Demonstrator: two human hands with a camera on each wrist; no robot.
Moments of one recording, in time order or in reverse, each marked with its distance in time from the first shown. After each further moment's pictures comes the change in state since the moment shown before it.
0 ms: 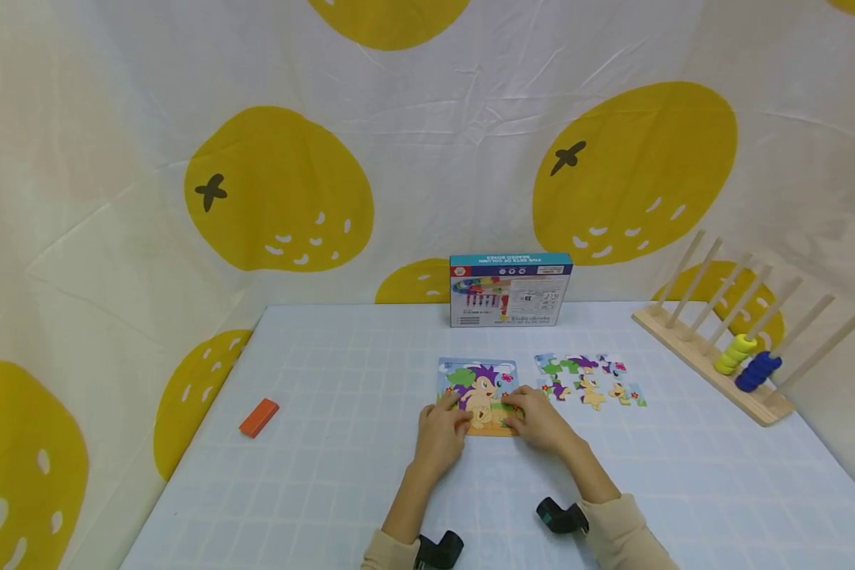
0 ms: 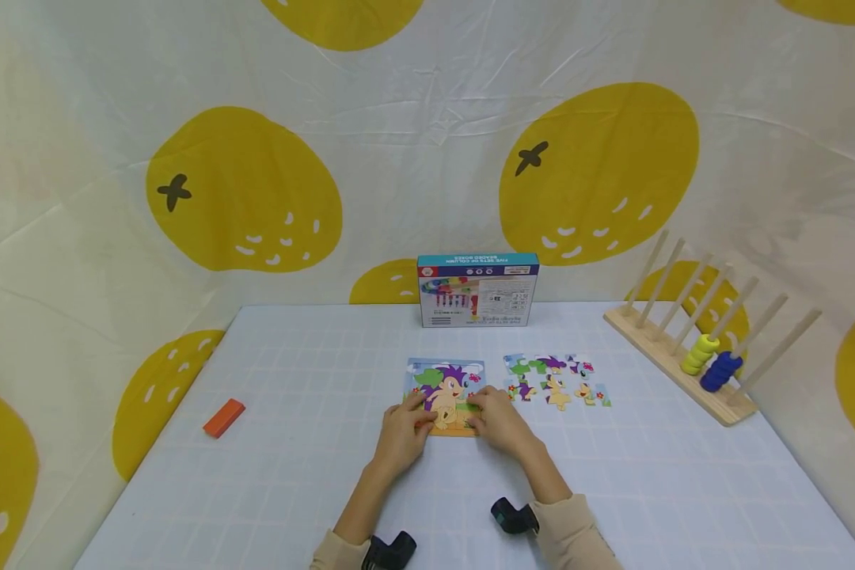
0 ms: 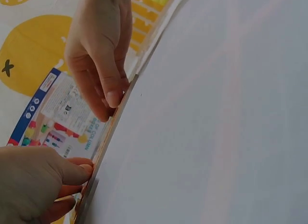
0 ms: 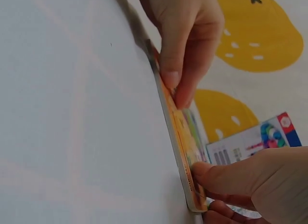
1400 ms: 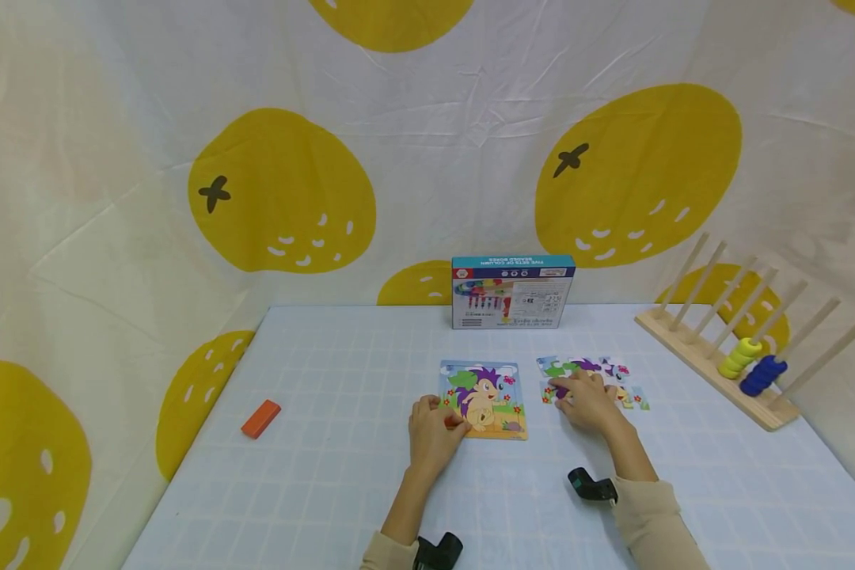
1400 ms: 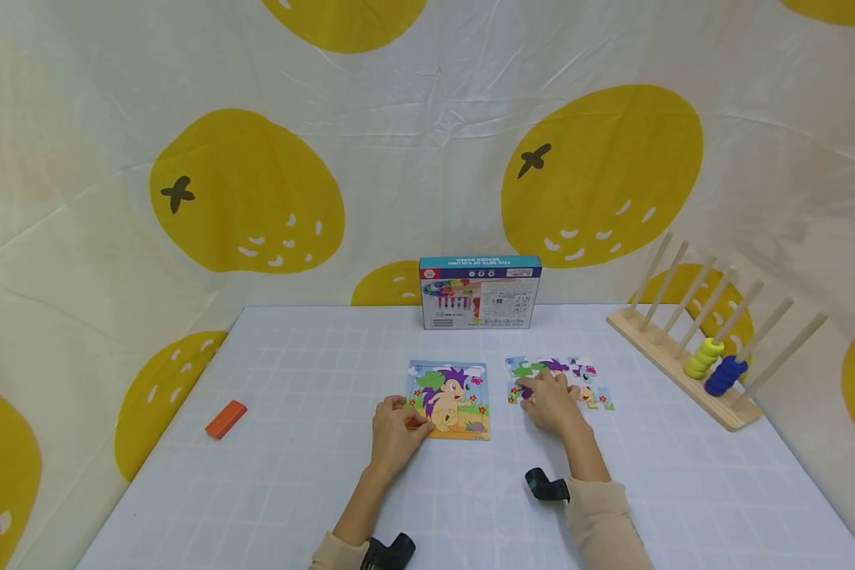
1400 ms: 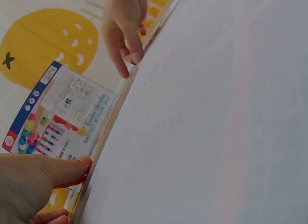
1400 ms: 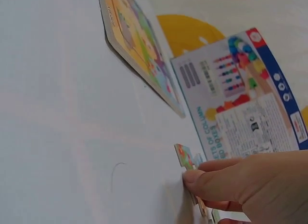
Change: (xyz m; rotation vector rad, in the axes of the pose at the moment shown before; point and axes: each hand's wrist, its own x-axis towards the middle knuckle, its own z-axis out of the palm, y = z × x) left_hand 0.000 0.001 -0.001 -0.127 0.104 -0.320; right_hand -0.002 0.064 -0.047 -0.217 -0.023 0.229
